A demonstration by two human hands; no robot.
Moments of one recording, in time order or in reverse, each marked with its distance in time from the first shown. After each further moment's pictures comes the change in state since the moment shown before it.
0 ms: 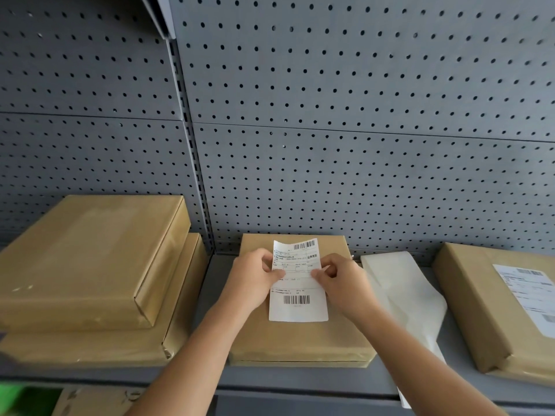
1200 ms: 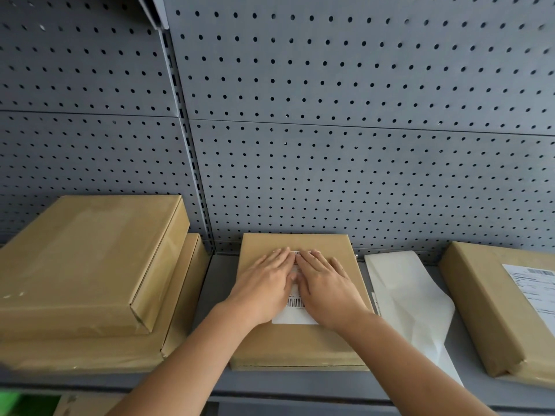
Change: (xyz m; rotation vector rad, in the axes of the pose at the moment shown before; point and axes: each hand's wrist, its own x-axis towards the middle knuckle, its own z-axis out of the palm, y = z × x) left_hand 0.011 -0.013 0.019 0.606 -0.192 0.430; right_hand 0.013 0.014 0.037 -0.677 -0.025 -0.478
